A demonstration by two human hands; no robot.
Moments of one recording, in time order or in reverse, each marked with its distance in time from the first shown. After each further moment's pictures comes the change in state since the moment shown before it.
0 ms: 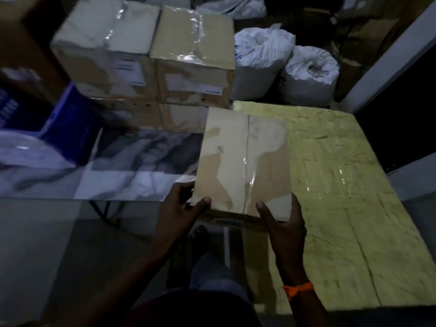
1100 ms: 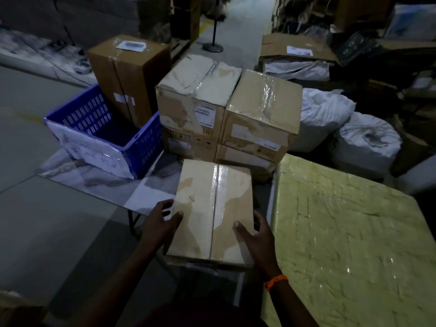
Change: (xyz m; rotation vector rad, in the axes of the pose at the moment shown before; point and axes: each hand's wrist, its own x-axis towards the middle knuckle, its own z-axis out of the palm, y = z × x) left_hand 0.057 -0.060 -0.131 0.154 0.344 -0.208; right_hand 0.049 -0.031 0.154 0.026 -0.580 -0.049
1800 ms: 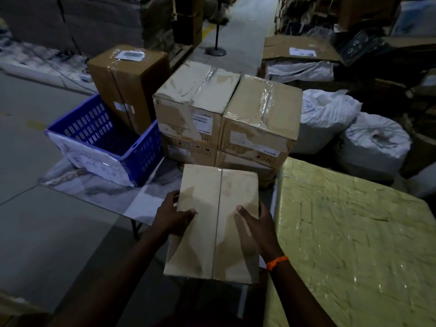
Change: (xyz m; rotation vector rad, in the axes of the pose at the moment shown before) left_hand 0.038 0.043 0.021 0.042 -0.101 -0.024; right_hand 0.055 -0.038 -0.002 0.115 -0.048 0.090
